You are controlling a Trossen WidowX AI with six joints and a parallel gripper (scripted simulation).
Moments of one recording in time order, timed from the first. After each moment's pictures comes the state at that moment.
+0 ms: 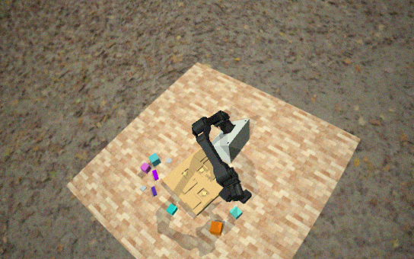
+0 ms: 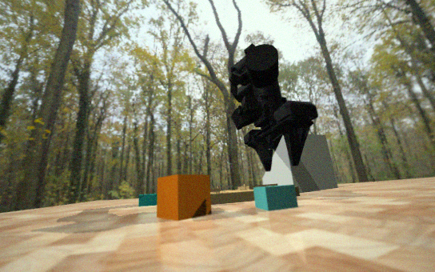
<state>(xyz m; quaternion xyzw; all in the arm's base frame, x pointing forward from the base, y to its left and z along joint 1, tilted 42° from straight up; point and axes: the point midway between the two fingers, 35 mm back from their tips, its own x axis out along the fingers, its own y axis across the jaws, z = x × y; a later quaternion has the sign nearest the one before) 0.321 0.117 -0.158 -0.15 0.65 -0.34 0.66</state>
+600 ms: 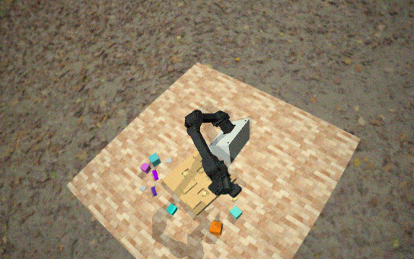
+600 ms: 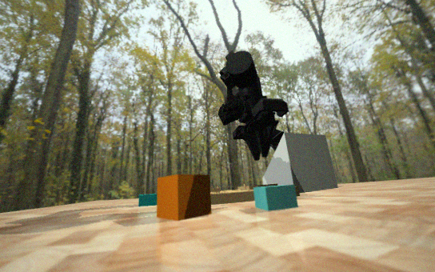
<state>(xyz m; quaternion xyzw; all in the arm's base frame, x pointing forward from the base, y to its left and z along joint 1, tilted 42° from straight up) 0.326 0.099 -0.106 -0.13 0.65 -0.35 0.67</state>
